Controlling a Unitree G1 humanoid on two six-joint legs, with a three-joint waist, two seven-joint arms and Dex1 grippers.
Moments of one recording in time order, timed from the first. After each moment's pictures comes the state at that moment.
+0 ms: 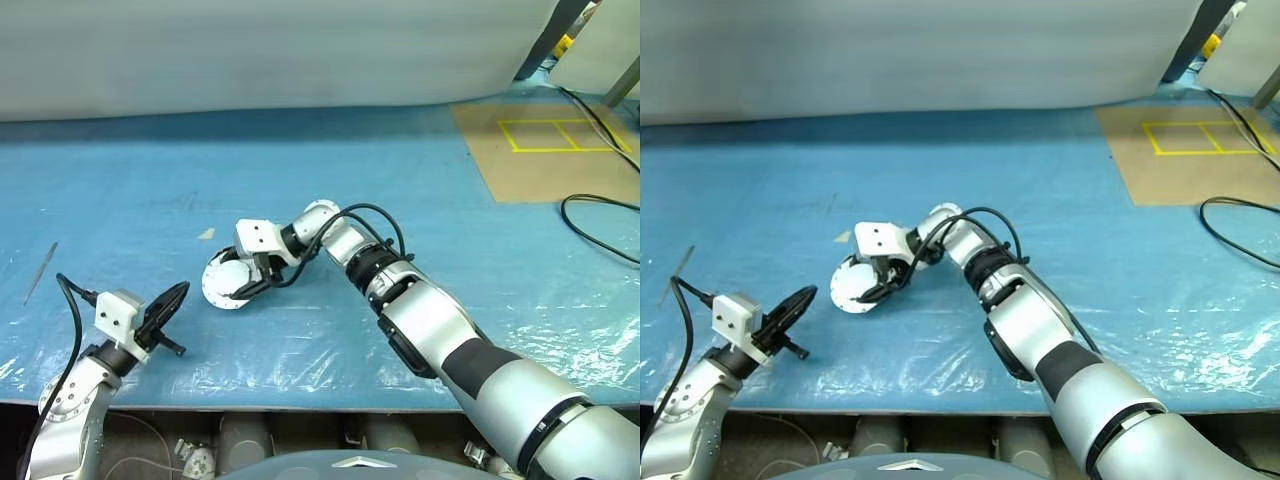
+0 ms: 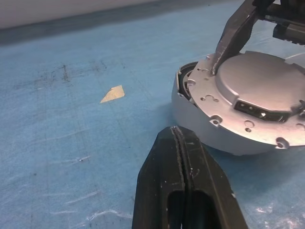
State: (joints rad) left arm 0.28 0.42 0.29 -0.06 -0.38 -0.15 -0.72; right arm -1.15 0.13 0.37 1.22 -0.18 -0.36 1.21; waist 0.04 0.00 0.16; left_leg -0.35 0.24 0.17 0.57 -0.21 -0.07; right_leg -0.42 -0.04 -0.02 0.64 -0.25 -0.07
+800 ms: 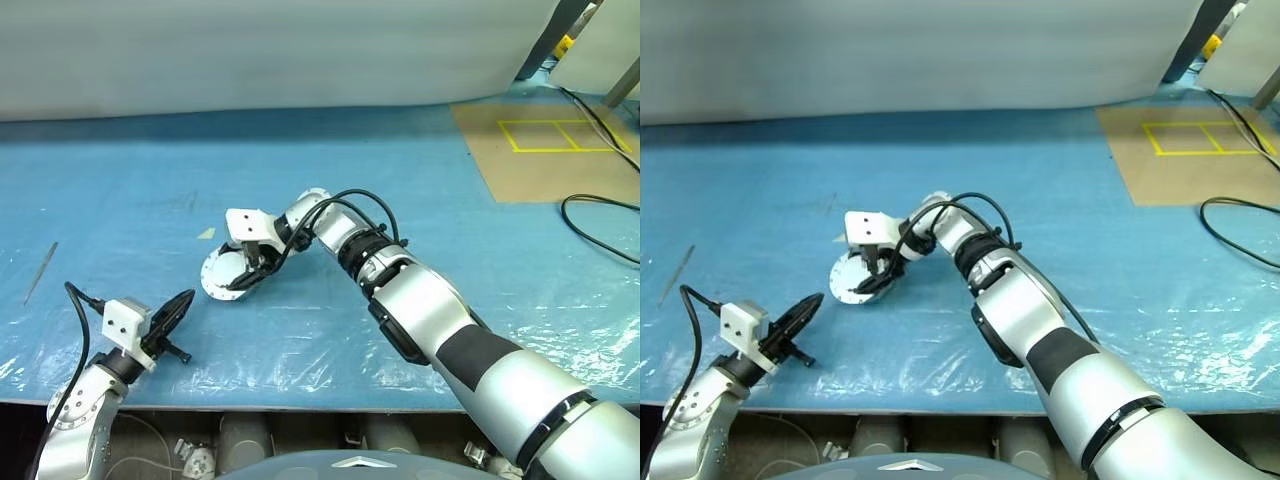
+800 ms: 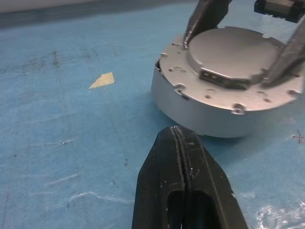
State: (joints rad) left arm 0.32 0.38 0.26 -0.06 -0.37 -0.17 -0.71; right arm -1.28 0.16 0.32 1.34 -0.25 -0.29 1.14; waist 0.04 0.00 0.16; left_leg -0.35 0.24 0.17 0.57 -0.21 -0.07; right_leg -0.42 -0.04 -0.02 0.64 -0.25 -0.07
